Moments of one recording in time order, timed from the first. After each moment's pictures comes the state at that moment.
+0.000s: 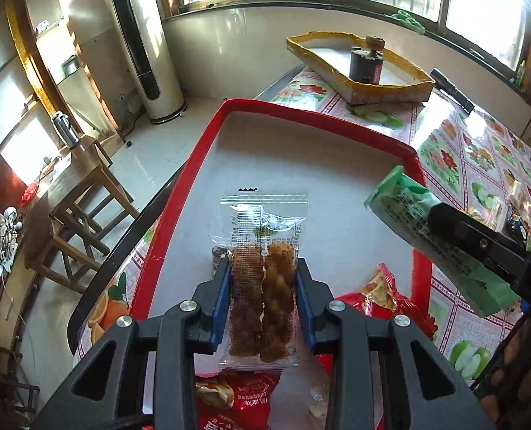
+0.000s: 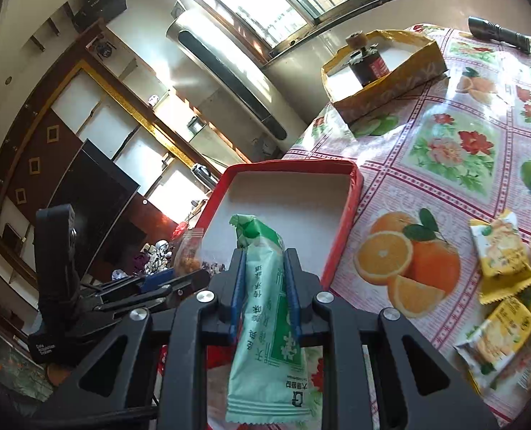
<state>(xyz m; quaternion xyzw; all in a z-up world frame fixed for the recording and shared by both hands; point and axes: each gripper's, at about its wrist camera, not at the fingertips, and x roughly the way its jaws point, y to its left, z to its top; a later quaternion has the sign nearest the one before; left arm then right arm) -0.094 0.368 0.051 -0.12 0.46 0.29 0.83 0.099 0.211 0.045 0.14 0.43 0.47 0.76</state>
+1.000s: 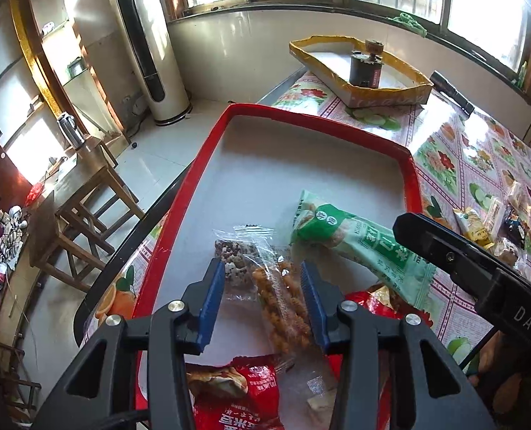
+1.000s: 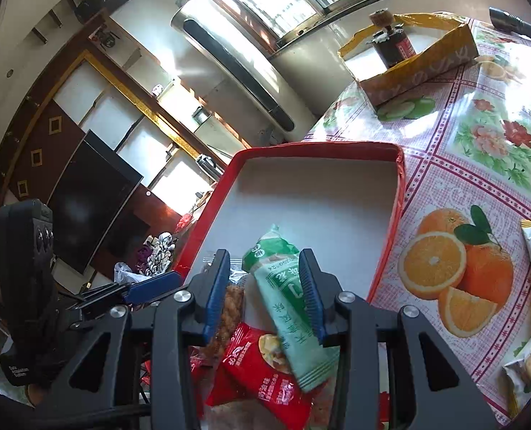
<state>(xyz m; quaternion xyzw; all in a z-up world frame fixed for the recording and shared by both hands) -0.100 0.357 0.063 -0.12 0.46 0.30 0.83 0.096 0.241 0.033 0.13 0.43 0.48 0.75</state>
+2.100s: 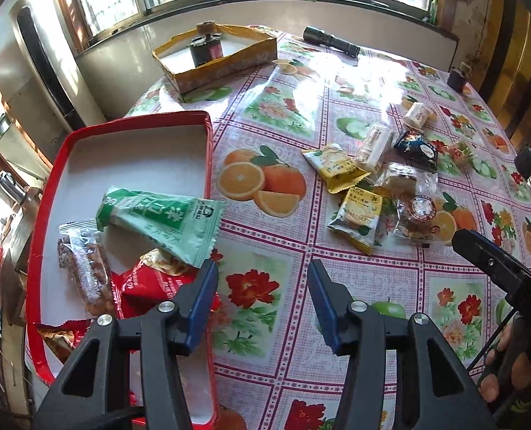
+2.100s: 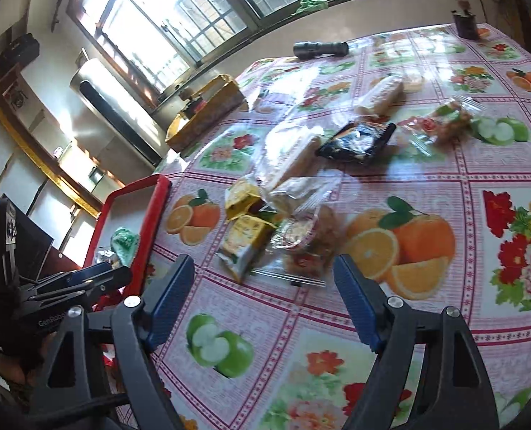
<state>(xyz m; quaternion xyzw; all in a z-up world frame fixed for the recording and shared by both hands) -0.055 0.221 0.050 -0.05 0.49 0.15 0.86 0.051 0.008 0.033 0.16 0.42 0.24 0.86</state>
